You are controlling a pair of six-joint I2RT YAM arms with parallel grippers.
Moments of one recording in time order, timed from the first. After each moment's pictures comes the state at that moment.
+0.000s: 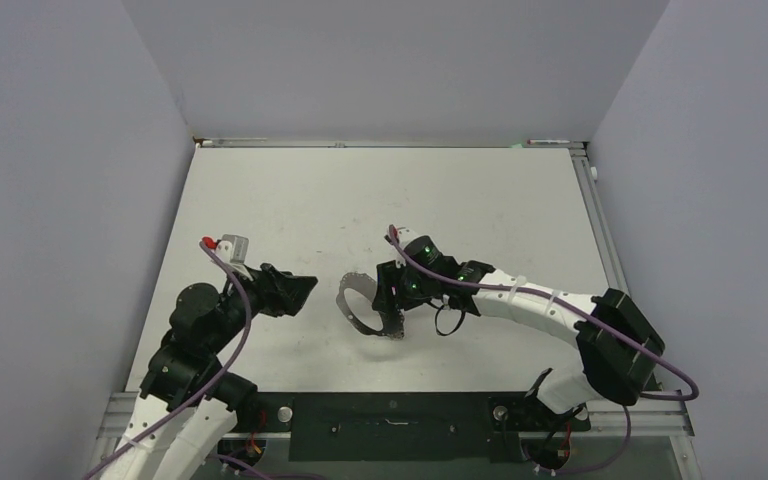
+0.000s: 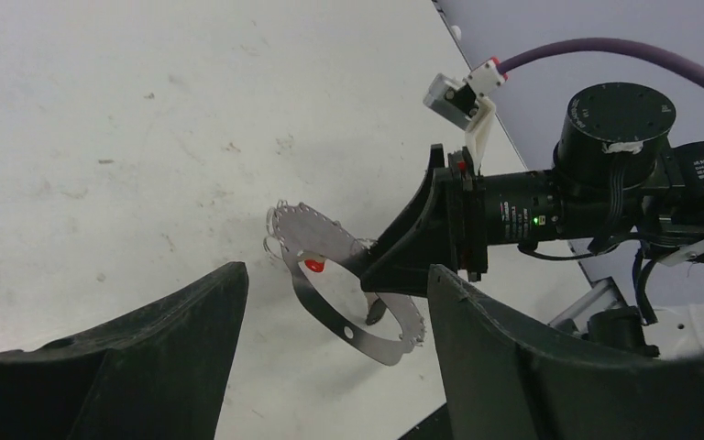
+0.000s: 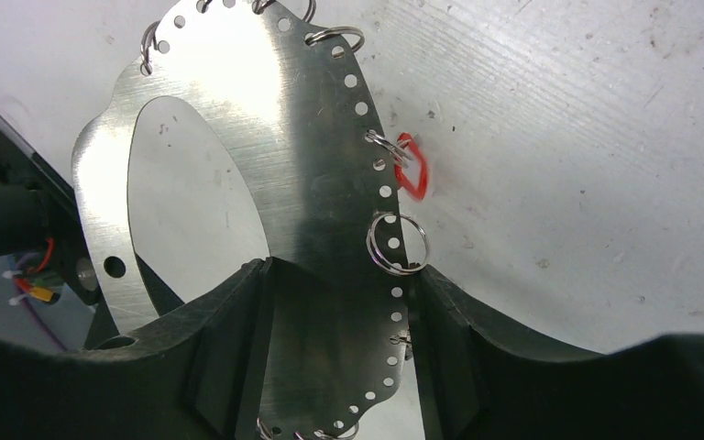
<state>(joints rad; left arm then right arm) -0.43 0.38 0.61 -0.38 0.14 -0.53 0.87 1.47 0.90 -0.24 -0.14 0.49</state>
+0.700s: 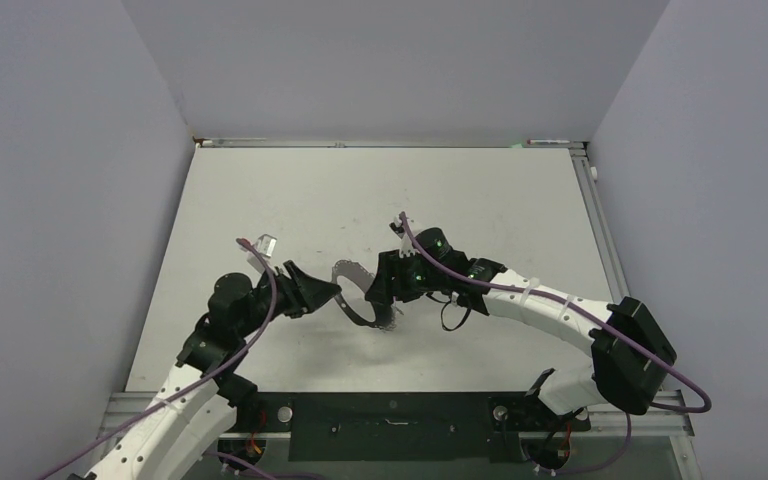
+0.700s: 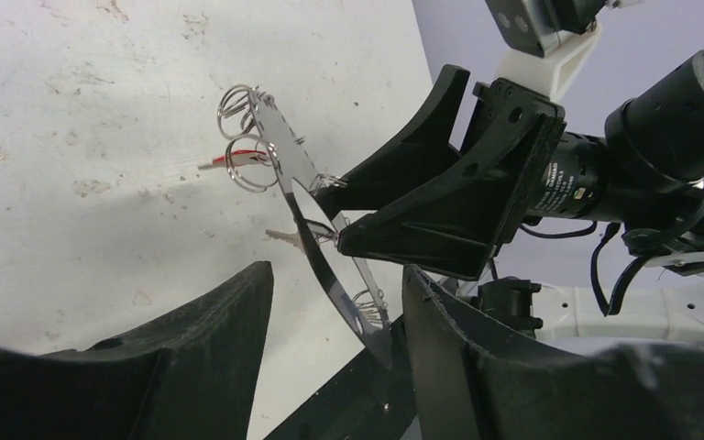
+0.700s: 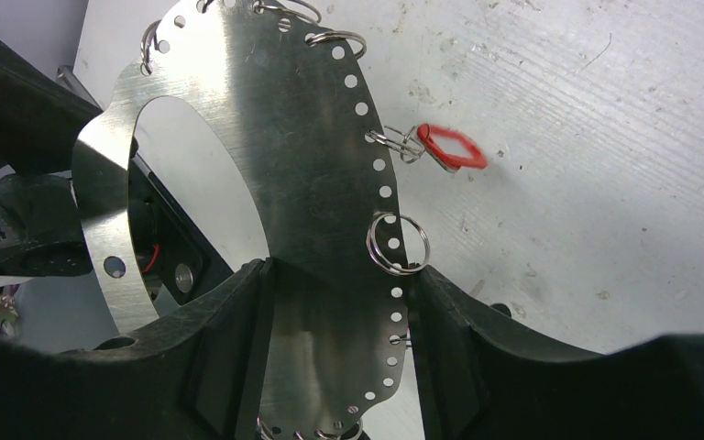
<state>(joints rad) -0.43 0.55 0.41 -0.14 0.35 -0.89 0.83 1.40 0.89 -0.15 -0.27 0.58</state>
